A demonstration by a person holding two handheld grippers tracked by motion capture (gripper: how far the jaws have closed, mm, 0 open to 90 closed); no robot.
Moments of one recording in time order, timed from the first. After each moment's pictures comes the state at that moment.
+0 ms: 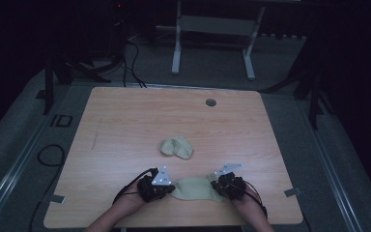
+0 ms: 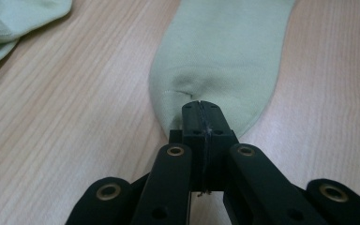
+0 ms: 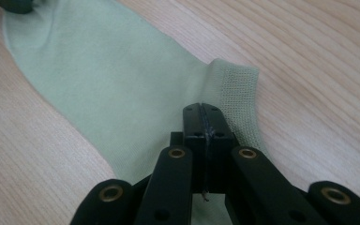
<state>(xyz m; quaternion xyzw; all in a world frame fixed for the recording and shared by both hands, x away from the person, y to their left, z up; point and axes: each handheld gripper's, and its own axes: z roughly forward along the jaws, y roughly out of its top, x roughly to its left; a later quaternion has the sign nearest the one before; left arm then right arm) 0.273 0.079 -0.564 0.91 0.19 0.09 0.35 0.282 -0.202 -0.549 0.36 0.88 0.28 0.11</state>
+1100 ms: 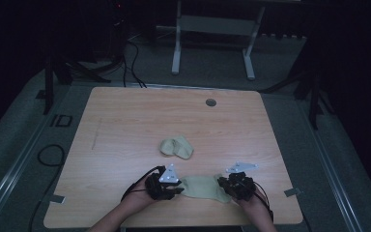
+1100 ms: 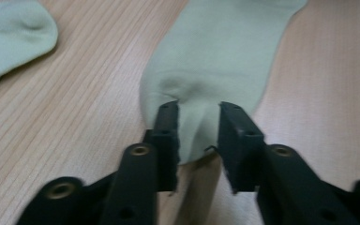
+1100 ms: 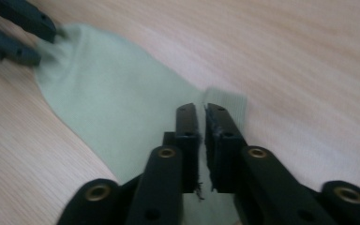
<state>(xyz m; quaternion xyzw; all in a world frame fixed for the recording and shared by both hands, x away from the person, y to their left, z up) 0.276 0.063 -0.561 0.90 0.19 0.09 0.38 0.277 -0.221 -0.534 0.40 0.85 0.32 0.13</state>
